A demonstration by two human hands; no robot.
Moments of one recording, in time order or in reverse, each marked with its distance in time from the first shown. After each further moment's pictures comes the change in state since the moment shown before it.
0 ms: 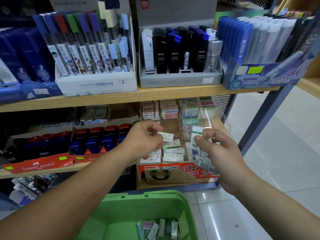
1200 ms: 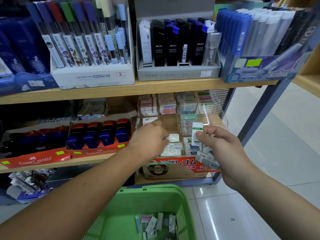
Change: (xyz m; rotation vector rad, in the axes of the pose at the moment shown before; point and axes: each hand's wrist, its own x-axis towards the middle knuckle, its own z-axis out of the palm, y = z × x) left_hand 0.016 -0.017 0.021 0.996 -0.023 0.358; right_hand -0.001 0.000 -0.012 0.010 -0.015 0.055
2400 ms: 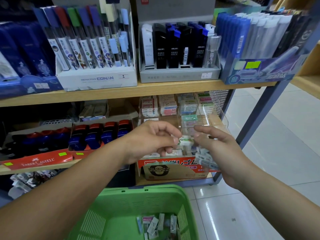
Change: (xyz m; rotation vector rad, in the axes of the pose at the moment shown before) left_hand -0.030 0.008 -0.046 -1.174 -0.335 -0.130; right_hand -0.007 -0.006 0.005 -0.074 -0.098 -0.015
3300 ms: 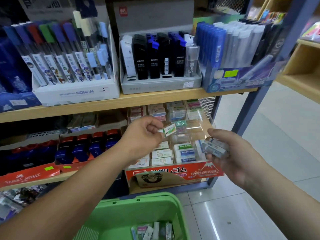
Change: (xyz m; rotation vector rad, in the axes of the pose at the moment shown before) left_hand 0.026 0.013 0.014 0.239 0.370 0.088; right_hand 0.003 -0.022 -0.046 0.433 0.105 0.168
